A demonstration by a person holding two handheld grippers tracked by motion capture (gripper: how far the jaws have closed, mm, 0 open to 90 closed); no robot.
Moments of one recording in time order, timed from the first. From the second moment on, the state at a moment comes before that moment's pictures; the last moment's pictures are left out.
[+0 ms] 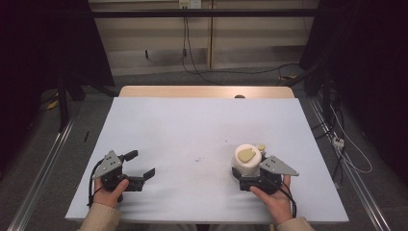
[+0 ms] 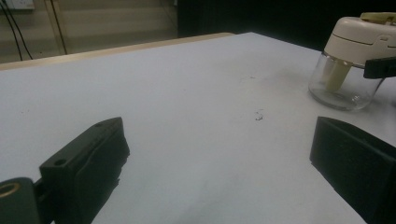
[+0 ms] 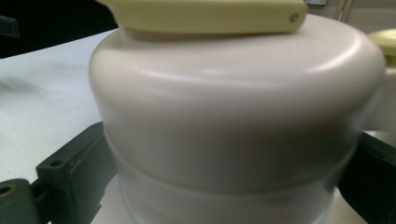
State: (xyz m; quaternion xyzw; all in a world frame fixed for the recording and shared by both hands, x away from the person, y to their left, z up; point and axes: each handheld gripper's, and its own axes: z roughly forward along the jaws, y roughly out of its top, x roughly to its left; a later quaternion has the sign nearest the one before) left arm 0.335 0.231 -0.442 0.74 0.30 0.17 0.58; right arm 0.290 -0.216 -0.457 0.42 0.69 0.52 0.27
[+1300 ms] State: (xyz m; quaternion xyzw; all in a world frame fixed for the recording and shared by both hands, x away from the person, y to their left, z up) left arm 0.335 0.235 -0.442 0.74 0.31 0.17 0.58; right arm 0.310 -0.206 -0.447 0.42 0.67 0.55 0.27
